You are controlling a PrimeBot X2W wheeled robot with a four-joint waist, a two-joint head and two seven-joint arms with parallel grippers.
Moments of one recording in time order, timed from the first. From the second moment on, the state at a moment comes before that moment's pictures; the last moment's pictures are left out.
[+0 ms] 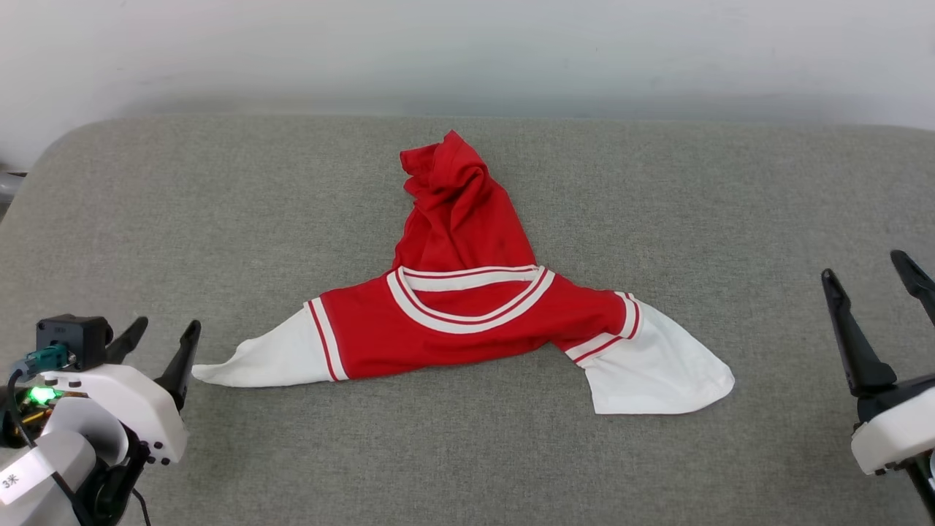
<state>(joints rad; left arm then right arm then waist) -0.49 0.79 -0.84 0.50 -1.07 0.07 -0.25 -0.04 -0.36 -0.06 -0.19 0.20 0.13 0.04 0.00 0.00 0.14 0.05</state>
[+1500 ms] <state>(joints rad) -0.52 0.83 -0.81 0.19 -0.90 0.28 -0.26 -0.60 -0.72 0.88 0.31 0.74 0.13 0.59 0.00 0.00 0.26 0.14</state>
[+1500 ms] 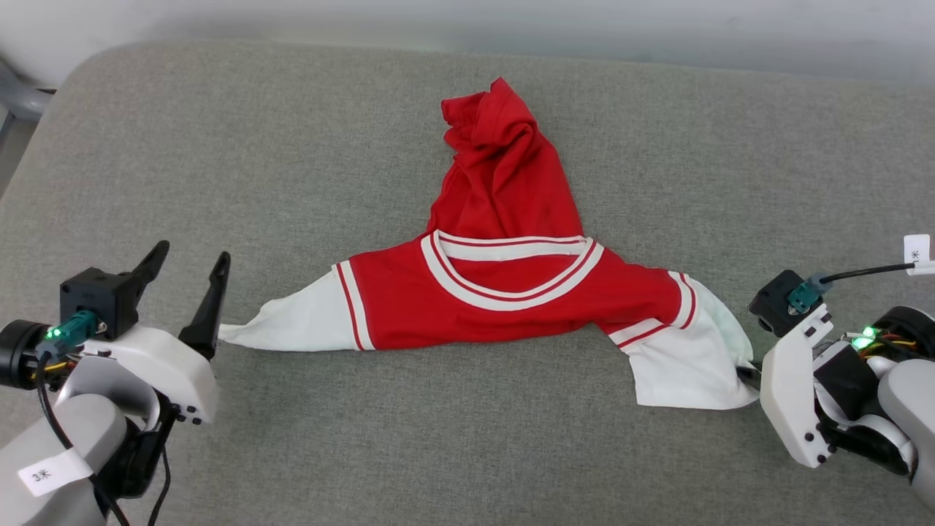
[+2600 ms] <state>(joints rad) -0.73 0.94 -1.00 0.21 -1.02 -0.02 0.49 -0.65 -0.64 0.57 0.17 0.54 0.13 0.28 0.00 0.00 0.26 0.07</state>
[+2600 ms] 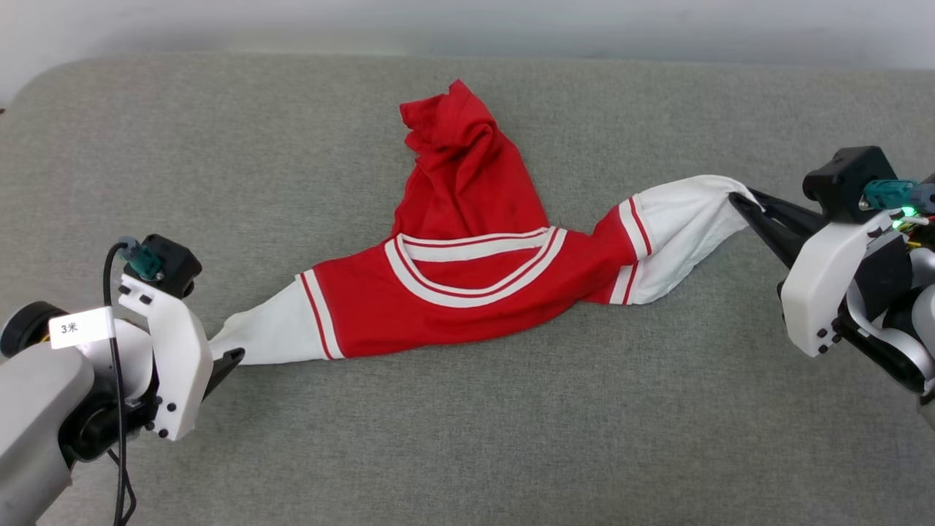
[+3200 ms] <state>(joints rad) -0.77 0.80 -1.07 0.52 -0.99 -0.12 0.44 -0.65 -0.65 0.56 0.11 0.52 0.13 0.31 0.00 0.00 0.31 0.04</state>
